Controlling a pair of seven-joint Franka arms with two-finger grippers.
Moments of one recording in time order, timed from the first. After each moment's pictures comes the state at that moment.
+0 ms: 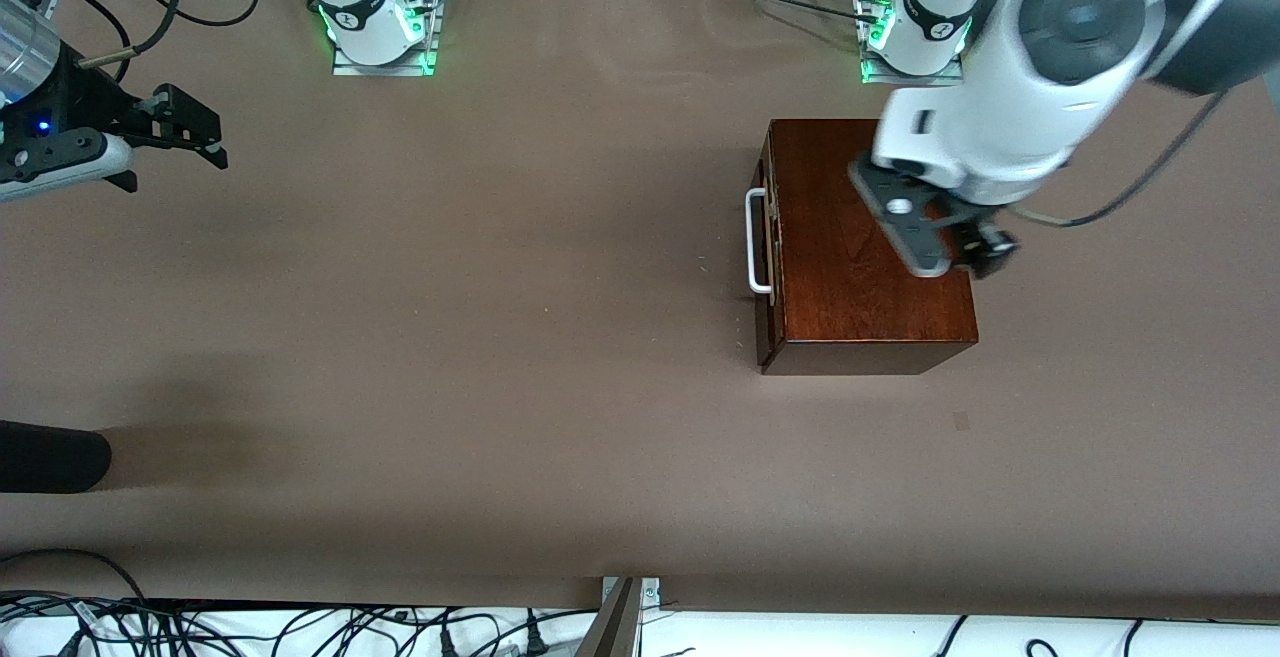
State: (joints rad) left arm -0.14 0.32 -0.26 -1.23 0.23 1.38 0.67; right arm 0.26 0.02 -0.17 -1.53 0.03 1.55 -0.18
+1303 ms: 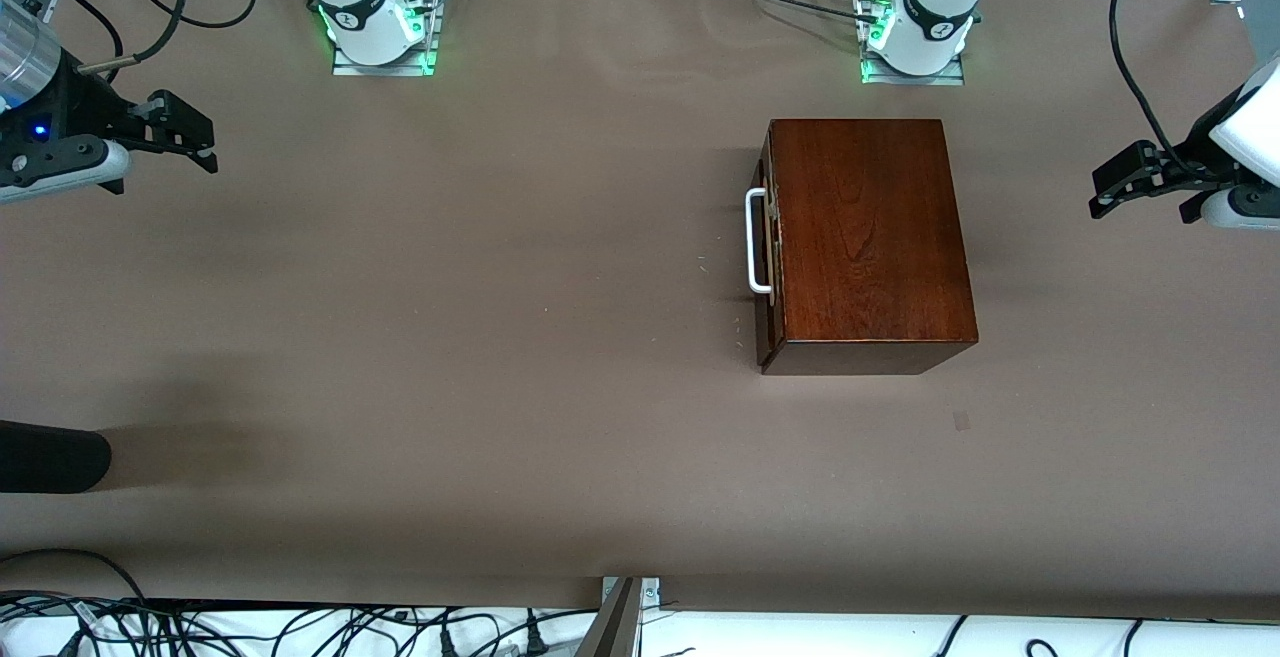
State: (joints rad) left arm -0.06 0.02 0.06 -1.60 0.03 1.62 0.05; right arm 0.27 0.03 -0.17 -1.53 -0.02 1.55 -0.18
